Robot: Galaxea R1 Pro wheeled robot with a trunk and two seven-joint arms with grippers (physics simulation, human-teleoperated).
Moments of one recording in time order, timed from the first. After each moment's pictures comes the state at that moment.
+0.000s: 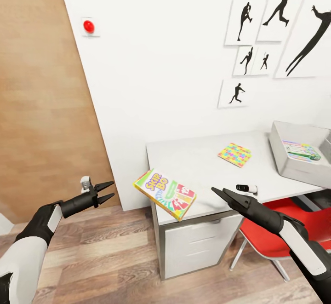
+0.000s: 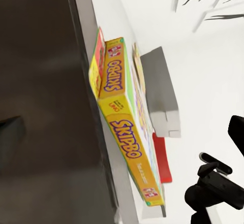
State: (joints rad) left arm -0.80 0.20 0.48 -0.55 0.11 0.88 -1.26; right arm -0.41 -0.42 0.17 -1.33 -1.17 0.60 1.07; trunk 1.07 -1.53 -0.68
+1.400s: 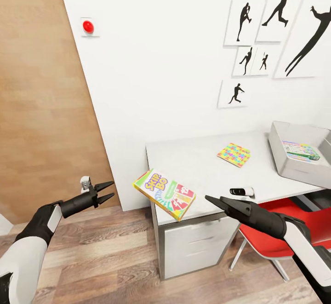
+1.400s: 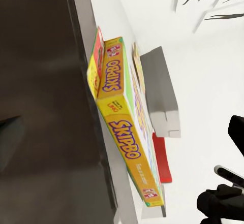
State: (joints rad) left arm -0.80 0.20 0.48 -0.55 0.11 0.88 -1.26; right arm -0.35 -0.42 0.16 -1.52 -1.19 0.80 1.01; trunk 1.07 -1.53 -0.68
